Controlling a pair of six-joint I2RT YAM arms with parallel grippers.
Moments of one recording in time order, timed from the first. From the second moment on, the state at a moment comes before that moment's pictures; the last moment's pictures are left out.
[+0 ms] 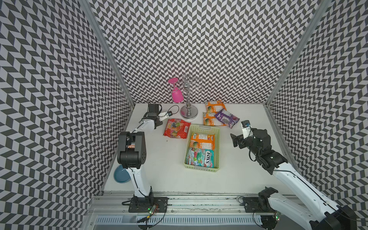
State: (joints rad) left arm -0.04 1.89 1.36 -0.19 -0.19 1.21; right arm 0.37 0.94 0.67 -0.14 0.11 -0.07
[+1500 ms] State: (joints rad) left arm -0.58 1.59 1.56 -0.74 -0.09 0.53; right arm 0.36 0.93 0.64 -0.08 0.12 -0.07
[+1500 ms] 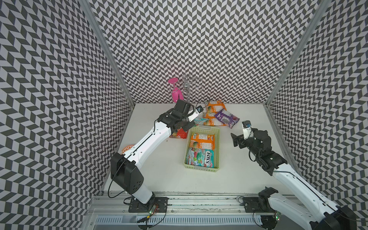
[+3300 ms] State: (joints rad) left arm -0.46 1.46 1.37 -0.73 0.12 0.39; right arm 0.66 1.15 0.79 -0.28 -0.16 -0.20
